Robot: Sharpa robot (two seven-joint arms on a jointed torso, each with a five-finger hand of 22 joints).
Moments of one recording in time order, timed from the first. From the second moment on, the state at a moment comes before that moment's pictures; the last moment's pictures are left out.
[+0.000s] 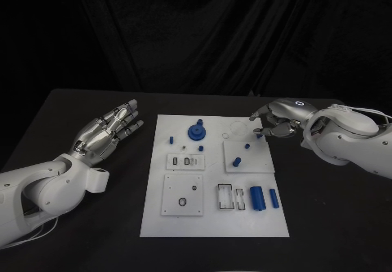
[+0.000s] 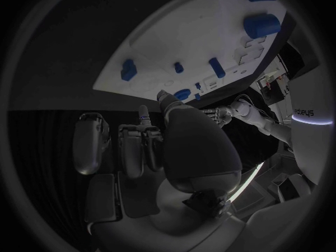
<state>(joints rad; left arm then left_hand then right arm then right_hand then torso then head) 1.28 -1.08 -0.21 1.64 -0.01 0.01 0.68 1.40 0.29 -0.16 0.28 0.48 0.32 0.05 0.05 0.04 0.06 0.12 0.10 0.02 0.00 0.14 0.01 0.00 0.17 0.01 0.25 0.00 0.00 1.46 -1.07 -0.25 1.59 -1.53 -0.36 -0.05 1.32 -0.06 0.17 0.21 0.21 0.77 0.07 0.08 0.33 1.46 -0.01 1.57 1.31 1.46 -0.05 1.57 1.31 0.04 1.42 0.07 1.38 1.31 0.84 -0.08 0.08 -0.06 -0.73</state>
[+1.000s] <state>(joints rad) 1.27 -1.08 -0.21 1.63 -0.01 0.02 0.67 1.40 0.29 -0.16 0.28 0.48 0.32 0.05 0.05 0.04 0.06 0.12 0.10 0.02 0.00 0.14 0.01 0.00 0.17 0.01 0.25 0.00 0.00 1.39 -1.09 -0.25 1.54 -1.51 -0.37 -0.05 1.33 -0.07 0.14 0.24 0.13 0.71 0.07 0.07 0.28 1.46 -0.01 1.56 1.31 1.46 -0.05 1.57 1.31 0.04 1.42 0.07 1.37 1.31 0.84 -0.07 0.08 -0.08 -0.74</state>
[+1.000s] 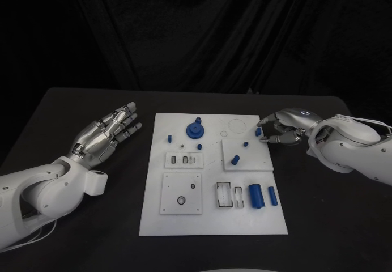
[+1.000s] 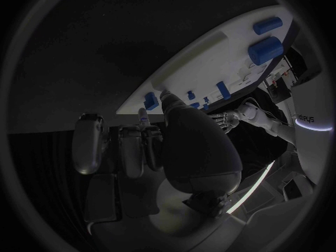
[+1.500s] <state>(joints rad) 1.27 -1.08 -0.21 1.63 -0.01 0.02 0.67 1.40 0.29 -0.16 0.27 0.48 0.32 0.05 0.05 0.04 0.06 0.12 0.10 0.02 0.00 0.14 0.01 0.00 0.17 0.01 0.25 0.00 0.00 1.39 -1.07 -0.25 1.52 -1.51 -0.40 -0.06 1.34 -0.07 0.12 0.25 0.14 0.75 0.08 0.09 0.28 1.47 0.00 1.55 1.31 1.46 -0.05 1.57 1.31 0.04 1.42 0.07 1.36 1.31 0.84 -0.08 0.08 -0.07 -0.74</state>
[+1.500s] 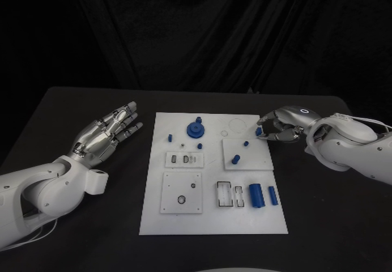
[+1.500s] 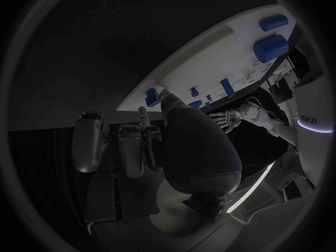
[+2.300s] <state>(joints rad) 1.26 -1.08 -0.21 1.62 -0.01 0.03 0.67 1.40 0.29 -0.16 0.27 0.48 0.32 0.05 0.05 0.04 0.06 0.12 0.10 0.02 0.00 0.14 0.01 0.00 0.17 0.01 0.25 0.00 0.00 1.39 -1.04 -0.25 1.49 -1.51 -0.40 -0.07 1.38 -0.03 0.13 0.23 0.28 0.93 0.08 0.17 0.35 1.46 0.00 1.55 1.31 1.47 -0.05 1.57 1.31 0.04 1.42 0.07 1.35 1.31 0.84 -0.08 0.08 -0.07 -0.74</state>
